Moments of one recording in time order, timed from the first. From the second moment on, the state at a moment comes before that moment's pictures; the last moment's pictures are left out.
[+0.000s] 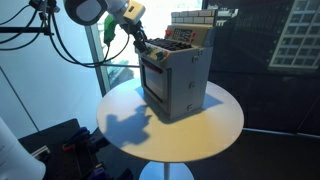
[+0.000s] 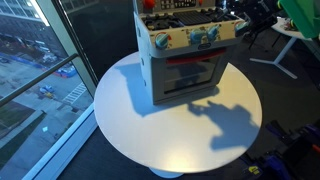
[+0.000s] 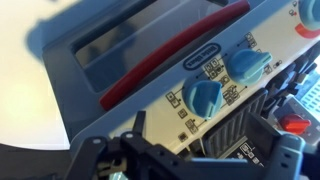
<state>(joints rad) 0.29 -0.31 -0.06 -2.62 0.54 3.01 0.36</state>
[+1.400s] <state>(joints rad) 0.09 -0.46 -0.01 -2.43 0.19 2.16 0.07</state>
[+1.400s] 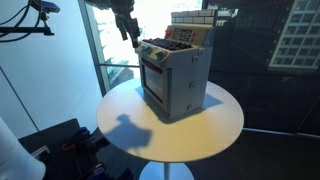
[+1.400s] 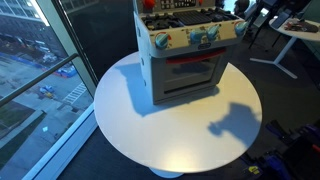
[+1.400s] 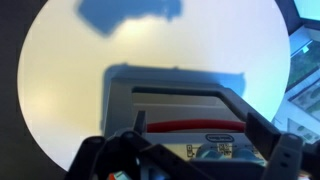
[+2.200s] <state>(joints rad) 0.03 -0.57 -0.02 -2.39 0.12 1.93 0.00</state>
